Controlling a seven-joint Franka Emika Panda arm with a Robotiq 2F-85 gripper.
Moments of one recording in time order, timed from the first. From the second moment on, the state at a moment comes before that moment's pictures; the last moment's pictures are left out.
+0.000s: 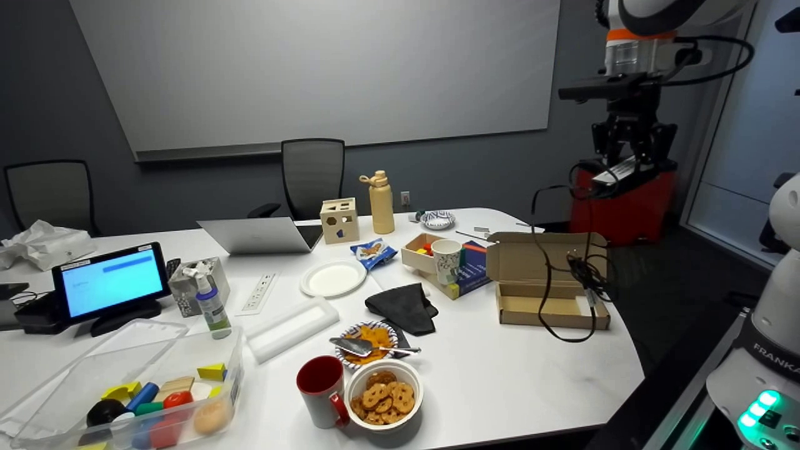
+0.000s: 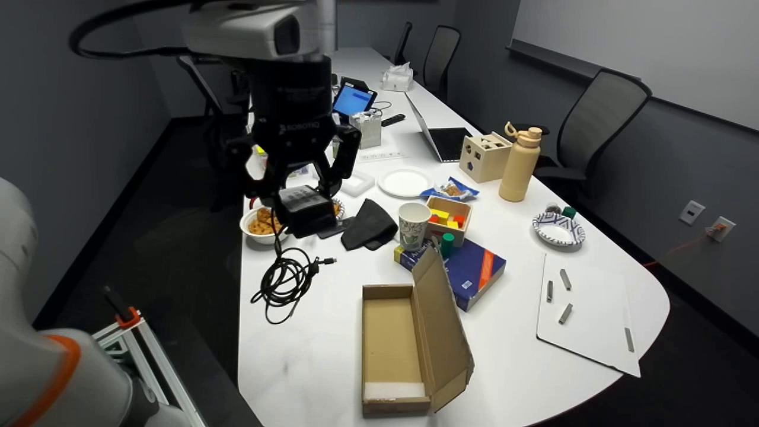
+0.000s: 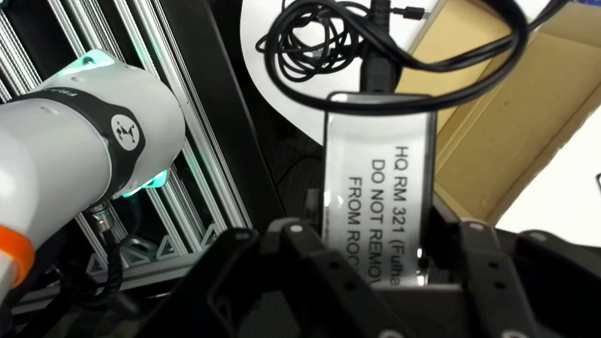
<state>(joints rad) -0.25 -0.87 0.07 -2.74 0.00 1.82 1.66</state>
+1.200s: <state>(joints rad) -0.32 -0.99 0.01 -2.76 -0.05 1.81 1.61</state>
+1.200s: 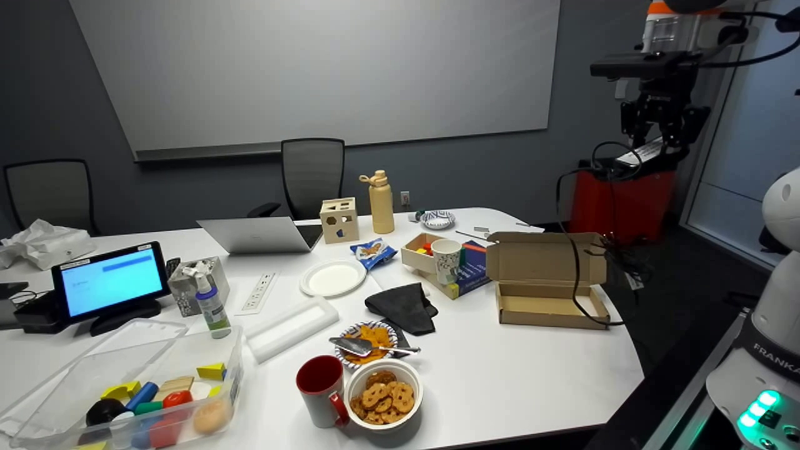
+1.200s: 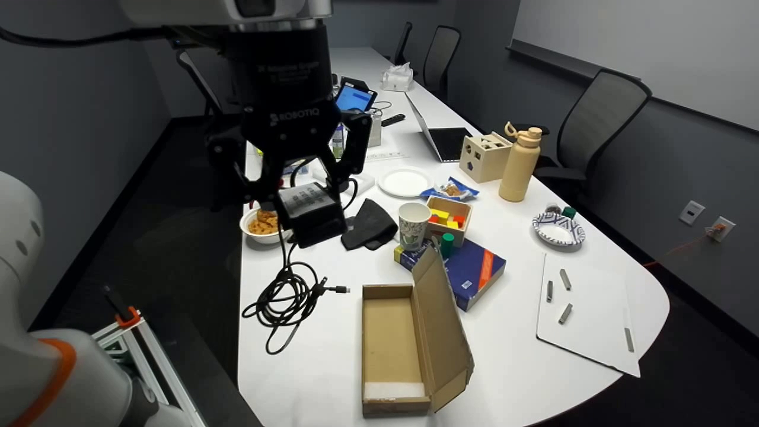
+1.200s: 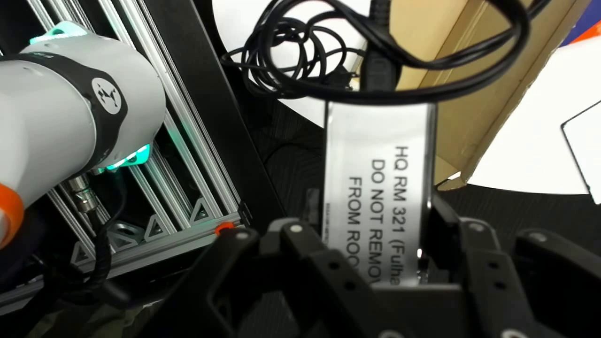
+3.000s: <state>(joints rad) -0.40 -0.42 0.02 -2.76 -0.13 2.41 1.87</state>
